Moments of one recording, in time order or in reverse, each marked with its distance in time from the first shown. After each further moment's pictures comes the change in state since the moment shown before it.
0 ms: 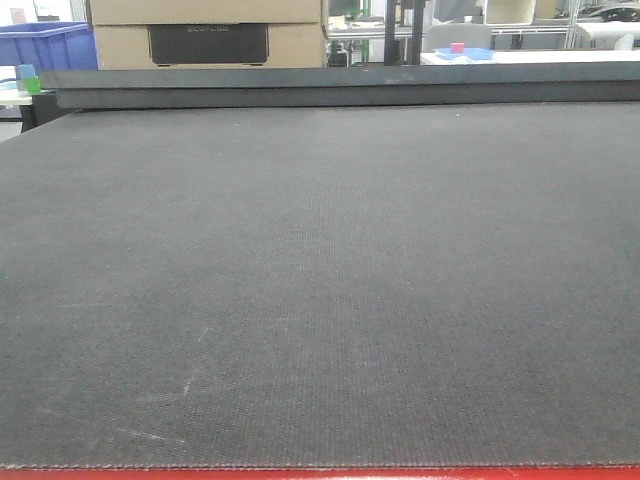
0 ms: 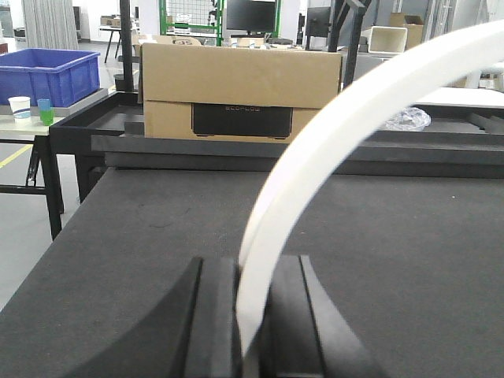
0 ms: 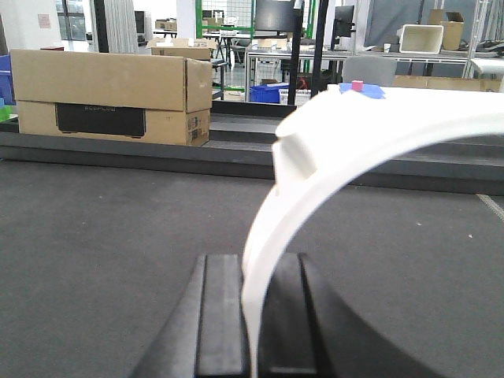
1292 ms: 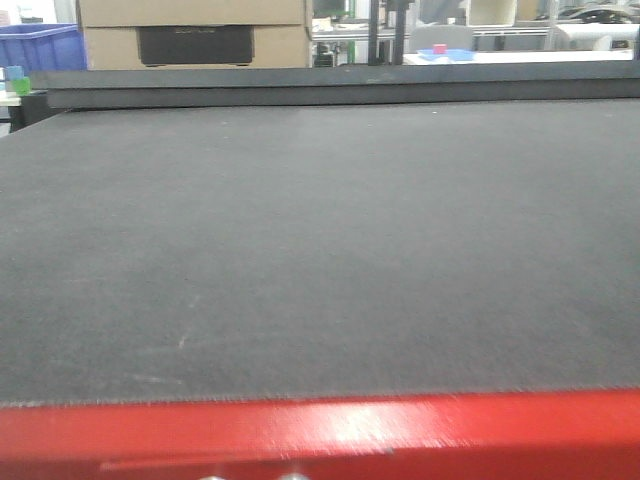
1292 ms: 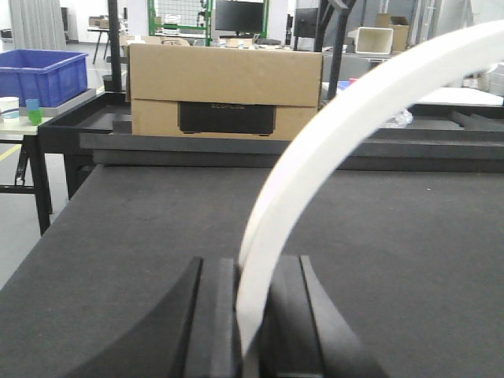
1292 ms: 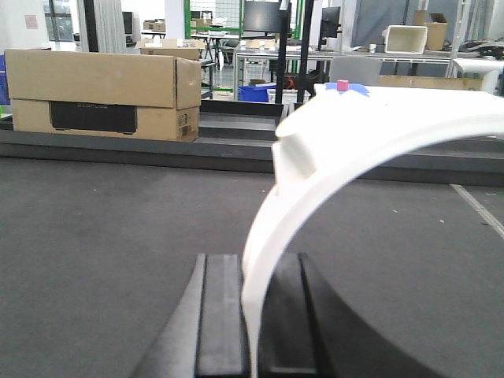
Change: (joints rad) left arm 0.000 0.000 0.000 0.002 0.000 0.000; right arm 0.000 0.000 0.000 0.000 0.000 0.000
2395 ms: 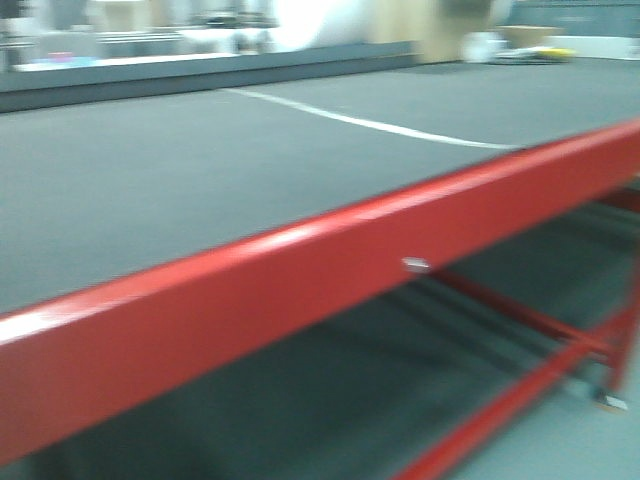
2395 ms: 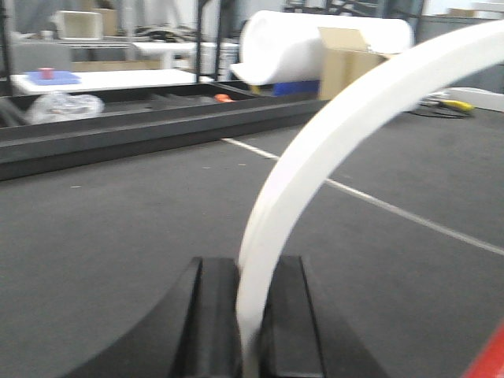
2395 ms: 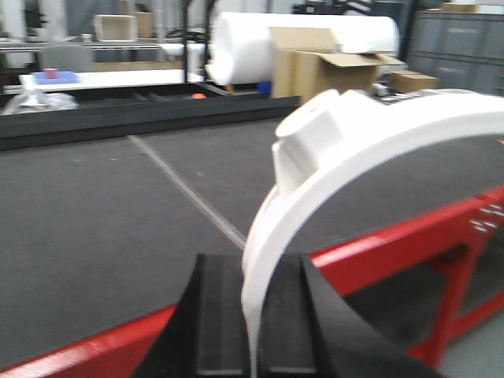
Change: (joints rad) left arm 0.000 -0.003 0.000 0.000 0.000 0.000; right arm 0.000 0.000 0.000 0.000 0.000 0.000
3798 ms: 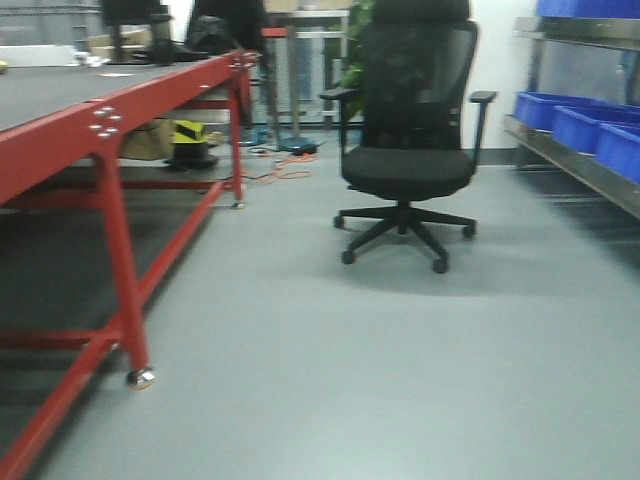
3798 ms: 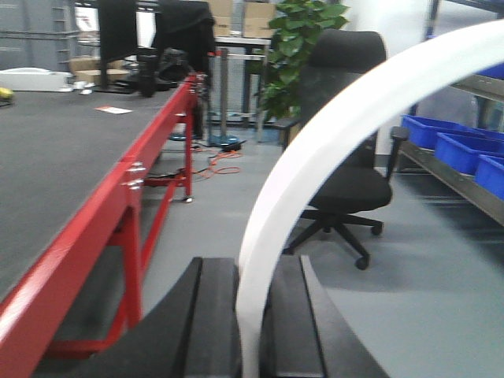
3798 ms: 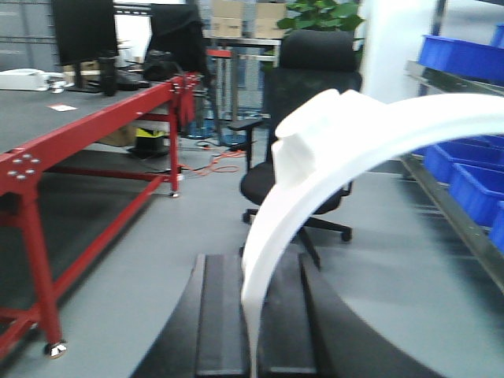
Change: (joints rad) left arm -0.001 0.000 0.000 0.002 0.000 0.000; right arm 0.000 -0.002 0.000 0.000 0.000 0.000
